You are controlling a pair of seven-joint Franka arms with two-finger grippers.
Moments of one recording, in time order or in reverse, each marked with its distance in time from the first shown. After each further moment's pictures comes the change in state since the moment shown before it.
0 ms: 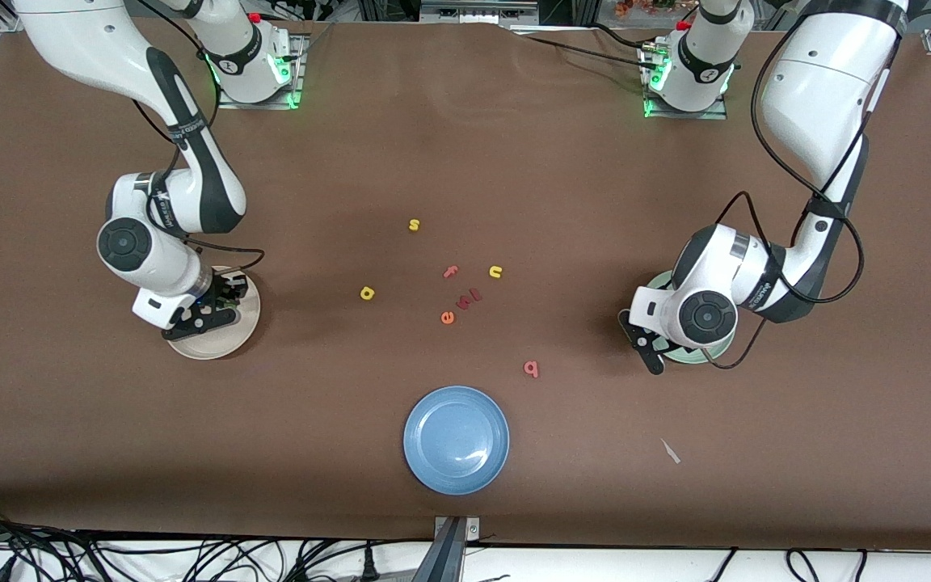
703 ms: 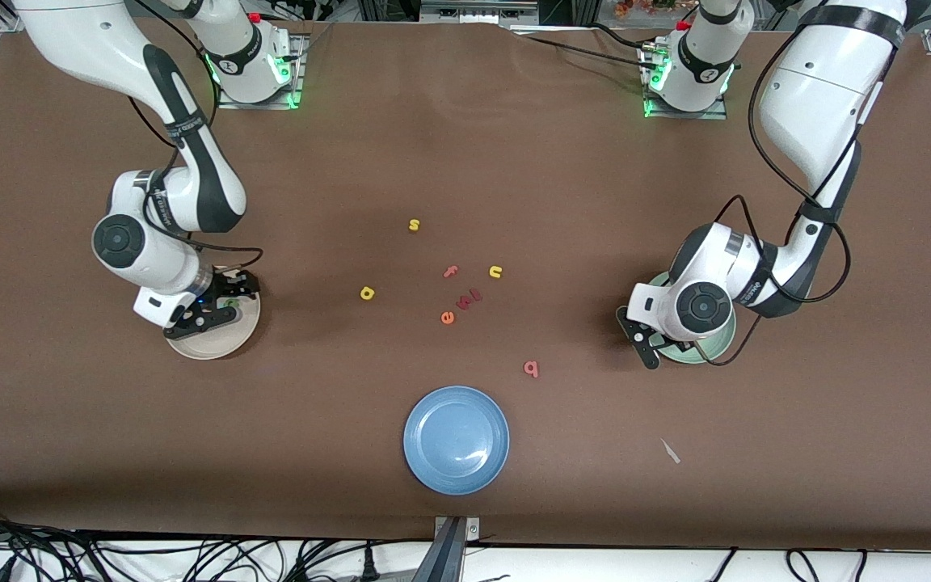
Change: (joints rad) left arm 0.010 0.000 -0.002 -0.080 0.004 0.121 0.000; right arm 0.000 -0.009 0.048 0.005 0.053 0.003 0.050
